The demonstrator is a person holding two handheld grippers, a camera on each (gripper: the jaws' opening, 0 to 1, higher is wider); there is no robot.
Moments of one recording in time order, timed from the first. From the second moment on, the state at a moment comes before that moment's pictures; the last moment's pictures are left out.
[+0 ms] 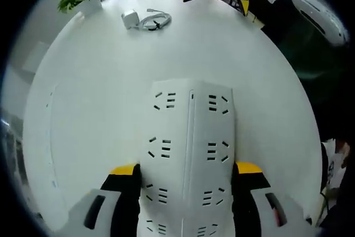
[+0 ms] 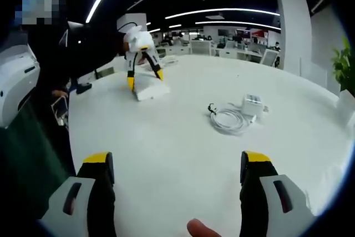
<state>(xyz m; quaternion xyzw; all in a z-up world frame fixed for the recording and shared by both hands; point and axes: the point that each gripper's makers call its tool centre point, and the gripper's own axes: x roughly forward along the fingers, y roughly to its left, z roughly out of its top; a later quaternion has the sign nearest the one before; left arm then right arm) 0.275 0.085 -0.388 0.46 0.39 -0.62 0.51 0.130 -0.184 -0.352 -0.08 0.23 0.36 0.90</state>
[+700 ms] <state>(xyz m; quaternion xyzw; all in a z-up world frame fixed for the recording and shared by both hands) 0.281 0.070 -0.388 0.43 0.40 -0.60 0.54 0.128 -0.185 -0.353 -0.08 0.23 0.37 0.90</state>
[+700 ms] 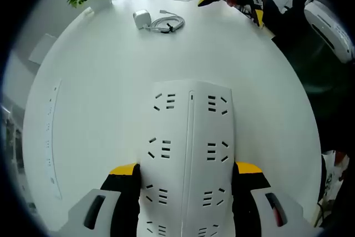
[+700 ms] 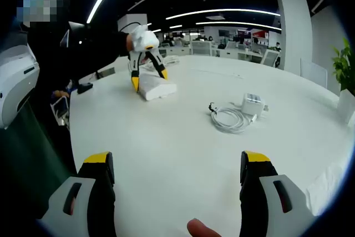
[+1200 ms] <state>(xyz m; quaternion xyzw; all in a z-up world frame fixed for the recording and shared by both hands) 0.281 0.062 -0.388 0.42 0.40 -0.59 0.55 0.124 -0.186 -0.354 -0.08 0.23 0.37 0.90</state>
